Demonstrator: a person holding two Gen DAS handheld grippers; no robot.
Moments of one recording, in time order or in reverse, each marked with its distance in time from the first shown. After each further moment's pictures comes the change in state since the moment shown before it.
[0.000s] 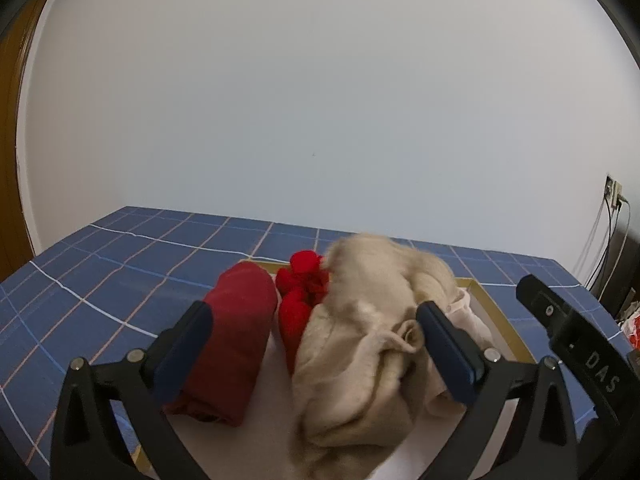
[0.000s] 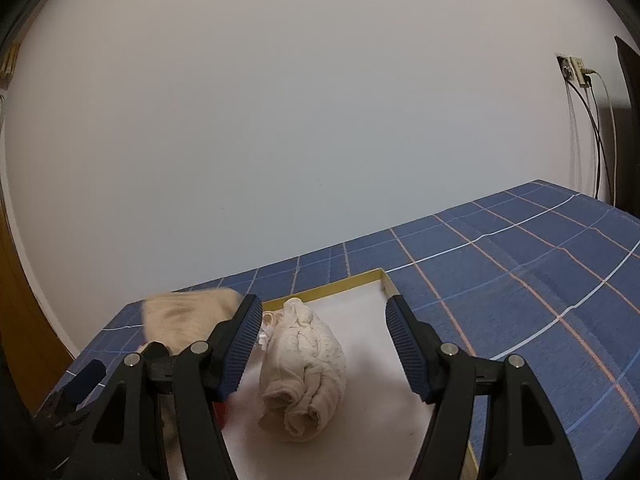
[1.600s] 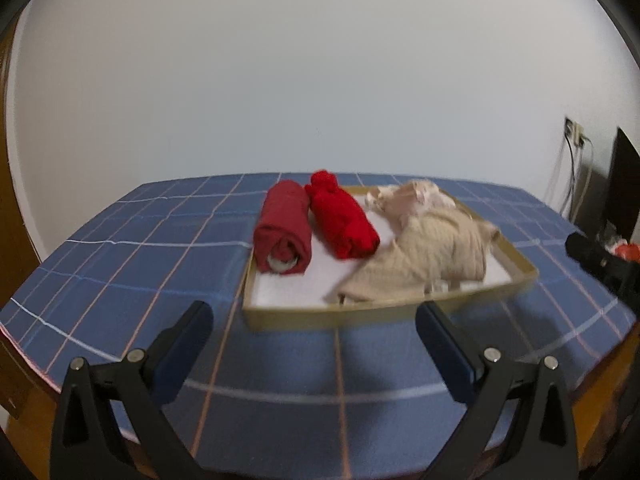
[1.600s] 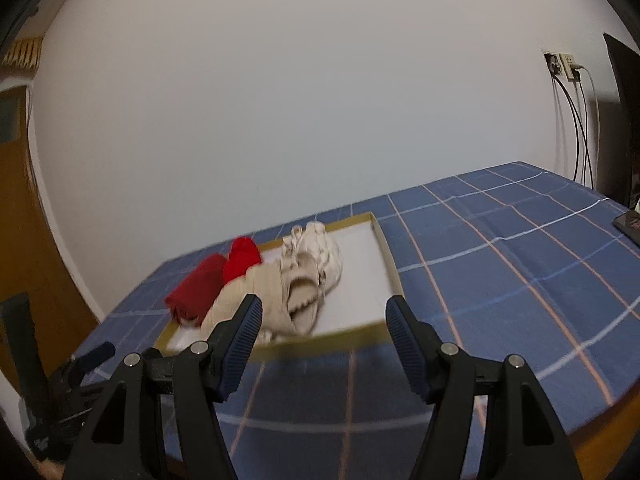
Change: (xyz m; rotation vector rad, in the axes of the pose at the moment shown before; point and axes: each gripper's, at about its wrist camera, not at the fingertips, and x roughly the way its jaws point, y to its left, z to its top) left arm -0.127 0.053 -0.062 0.140 0.126 -0.060; right arm -0.146 -0.022 -0.048 -0.040 0.083 0.081
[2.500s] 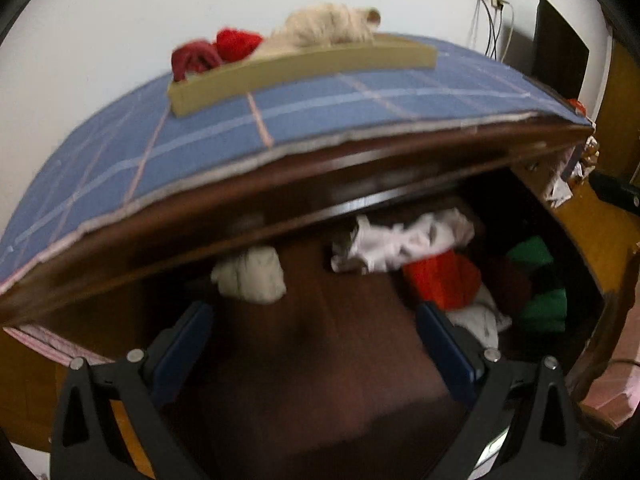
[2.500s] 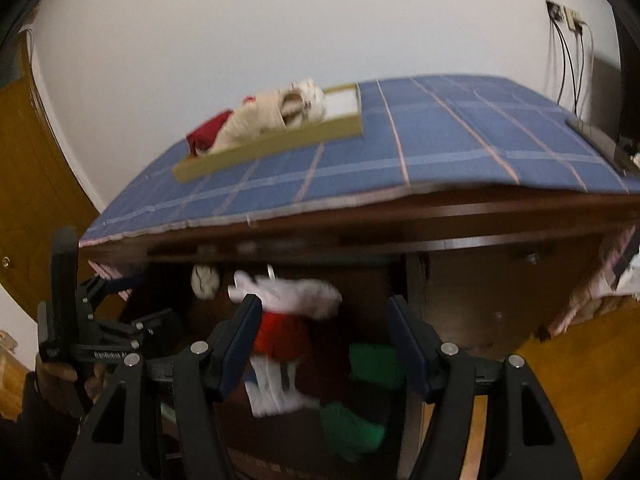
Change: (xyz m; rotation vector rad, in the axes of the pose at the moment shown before) left arm -0.045 -0.013 -0.134 0.261 0.391 -0.193; right arm -0.110 -0.035 -0.103 -0.068 0.382 0.000
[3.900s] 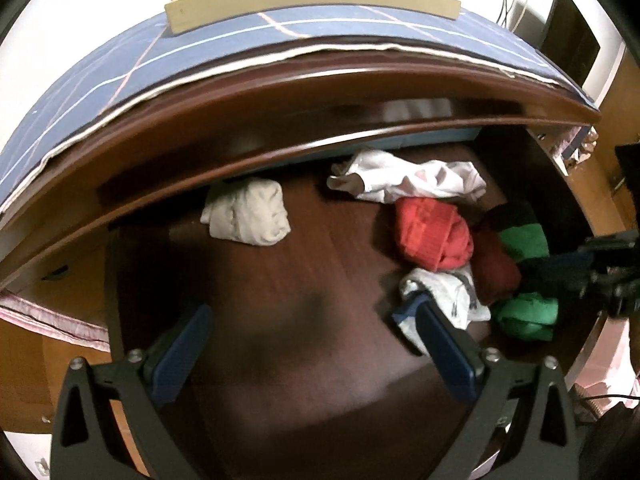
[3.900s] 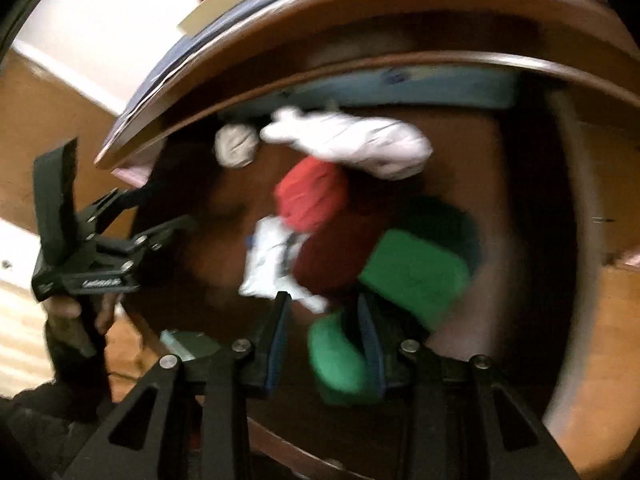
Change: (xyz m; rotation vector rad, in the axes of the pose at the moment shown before) left arm 0.028 0.019 -0.008 -0.024 0.167 -0.058; right arm 0.087 0.012 -0.042 0.038 0.475 0.190
